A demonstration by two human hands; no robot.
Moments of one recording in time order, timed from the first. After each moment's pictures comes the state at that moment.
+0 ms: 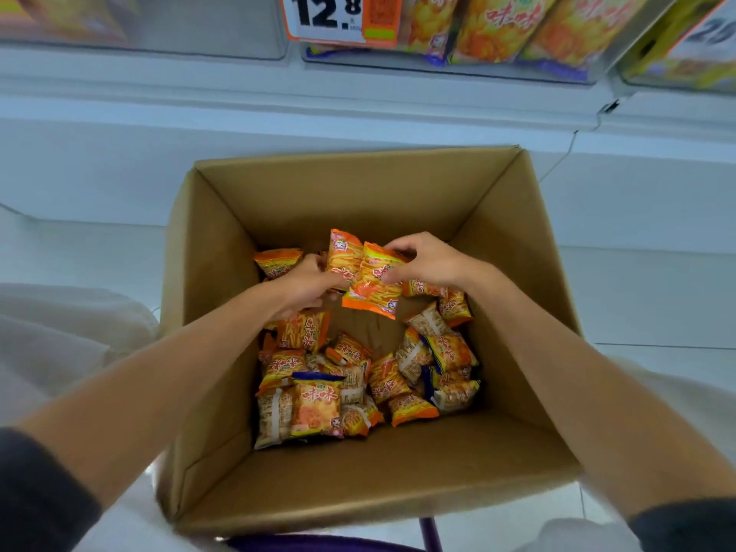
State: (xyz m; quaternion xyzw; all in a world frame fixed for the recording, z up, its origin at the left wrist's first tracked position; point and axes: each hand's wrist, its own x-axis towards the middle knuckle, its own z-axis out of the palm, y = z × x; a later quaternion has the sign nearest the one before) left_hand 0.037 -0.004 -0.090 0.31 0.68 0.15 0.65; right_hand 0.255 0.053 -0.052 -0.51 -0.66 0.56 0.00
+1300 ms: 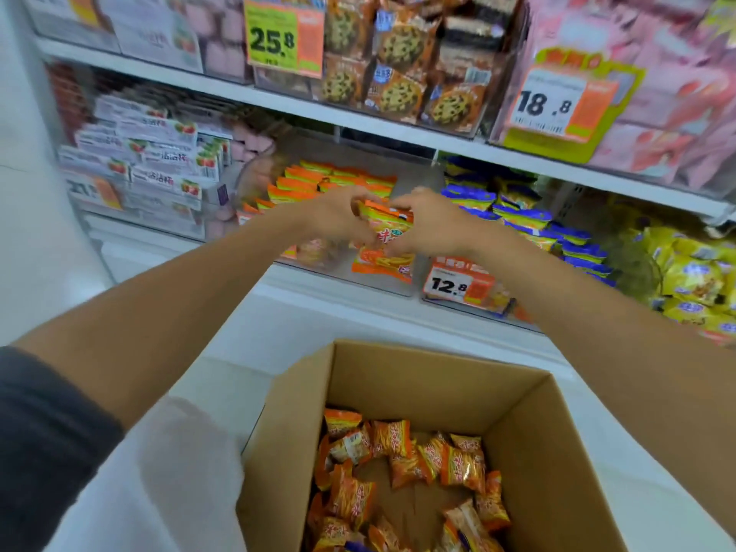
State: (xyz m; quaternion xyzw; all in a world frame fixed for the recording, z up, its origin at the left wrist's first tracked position) left_hand -0.124 0.070 0.246 0.64 0.59 0.31 0.38; right_hand 0.052 0.102 0.280 -0.41 -0.90 0.15 0.05
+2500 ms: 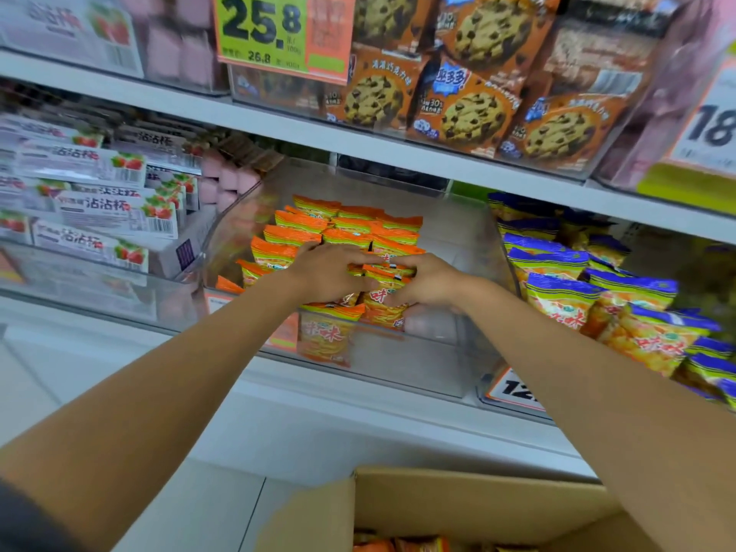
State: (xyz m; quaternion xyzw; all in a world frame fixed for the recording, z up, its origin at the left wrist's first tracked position) left_hand -0.205 0.215 0.162 0.73 0.66 0.14 0.14; right_hand -0.031 0.263 0.168 -0.53 -0.73 0.42 0.12
